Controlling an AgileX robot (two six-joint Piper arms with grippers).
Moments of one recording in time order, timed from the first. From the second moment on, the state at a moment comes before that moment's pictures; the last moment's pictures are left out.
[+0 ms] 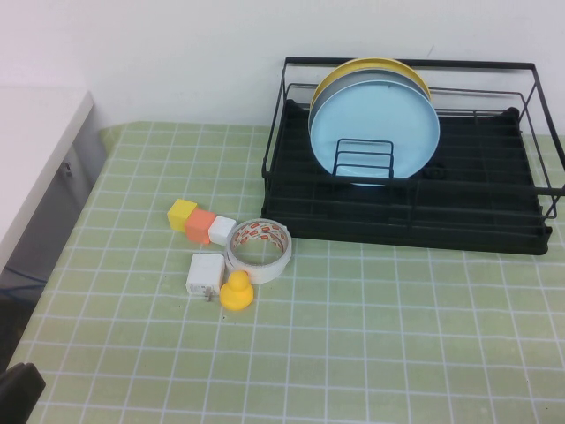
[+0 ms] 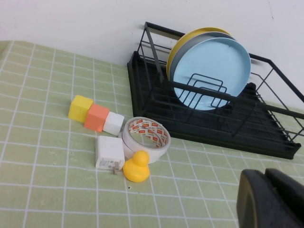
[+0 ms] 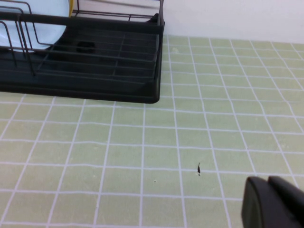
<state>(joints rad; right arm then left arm) -0.05 -0.01 0.02 -0.14 0.41 0.07 0.15 0.17 -0.34 -0.91 0.70 0.49</state>
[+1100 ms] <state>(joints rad) -0.05 -0.01 0.02 -0.14 0.41 0.07 -0.08 -0.01 0.02 -0.05 0.33 -0.10</state>
